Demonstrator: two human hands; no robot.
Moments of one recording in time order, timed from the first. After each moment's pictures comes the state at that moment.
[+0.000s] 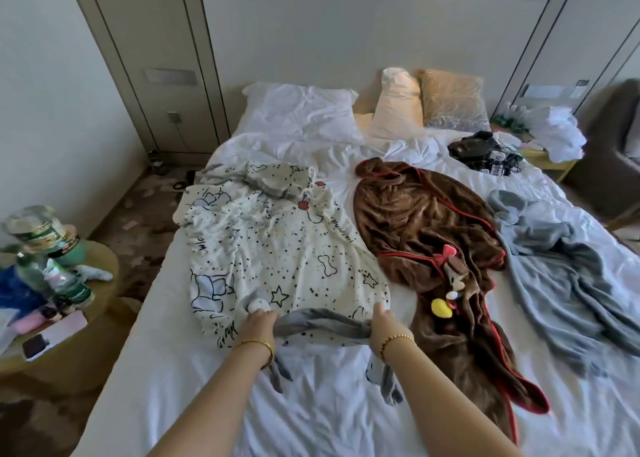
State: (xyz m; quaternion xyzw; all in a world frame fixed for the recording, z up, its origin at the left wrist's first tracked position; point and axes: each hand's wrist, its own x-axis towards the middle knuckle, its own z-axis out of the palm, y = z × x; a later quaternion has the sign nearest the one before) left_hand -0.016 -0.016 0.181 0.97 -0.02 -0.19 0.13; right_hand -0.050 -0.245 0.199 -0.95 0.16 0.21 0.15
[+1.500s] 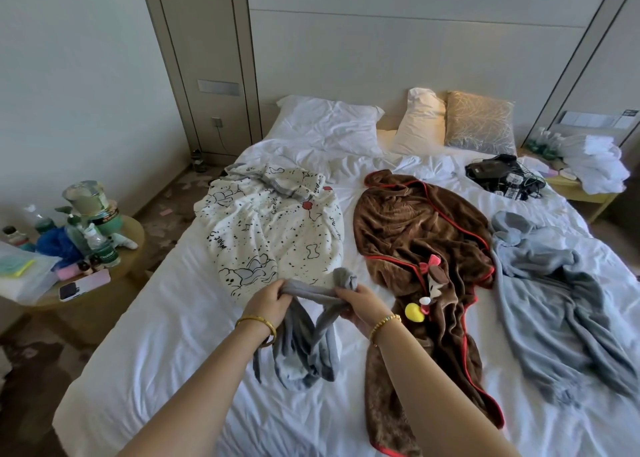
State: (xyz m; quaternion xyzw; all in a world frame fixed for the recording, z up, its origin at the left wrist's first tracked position) left_hand -0.106 -0.139 0.248 0.93 0.07 -0.04 0.36; right_hand -0.086 -0.324 0.243 -0.65 0.14 0.22 0.72
